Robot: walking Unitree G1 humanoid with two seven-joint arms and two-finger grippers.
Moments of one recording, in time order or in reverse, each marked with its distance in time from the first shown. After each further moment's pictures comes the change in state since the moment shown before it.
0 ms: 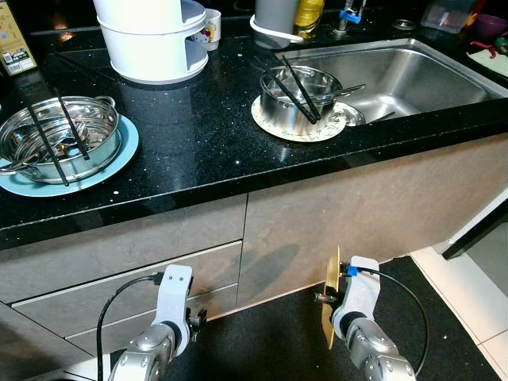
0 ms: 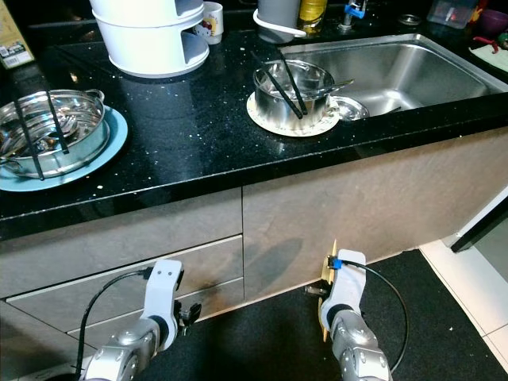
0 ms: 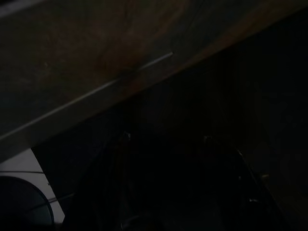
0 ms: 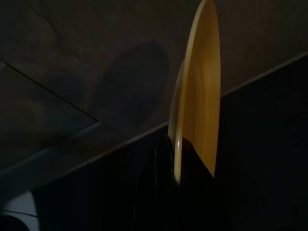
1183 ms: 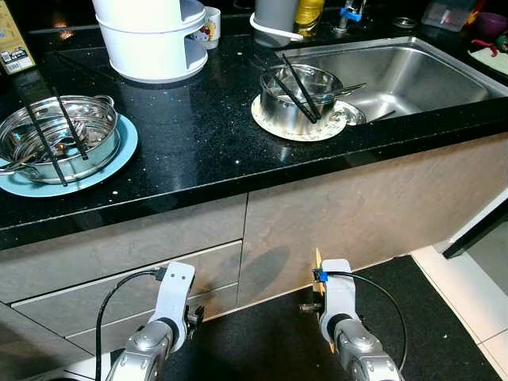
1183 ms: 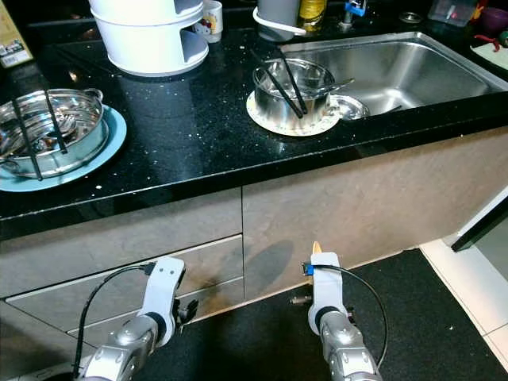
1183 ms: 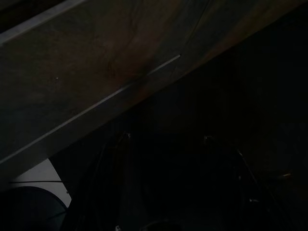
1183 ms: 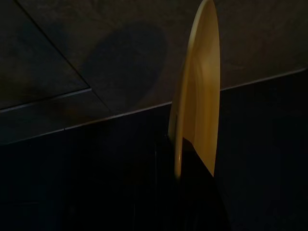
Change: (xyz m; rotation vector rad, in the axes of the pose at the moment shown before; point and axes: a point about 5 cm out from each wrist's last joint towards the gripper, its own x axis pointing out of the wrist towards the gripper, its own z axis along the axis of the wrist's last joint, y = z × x) left arm 0.003 0.003 0.001 0.092 -0.016 0.009; right arm 0.012 0.012 -0.021 -0.251 0.096 0.009
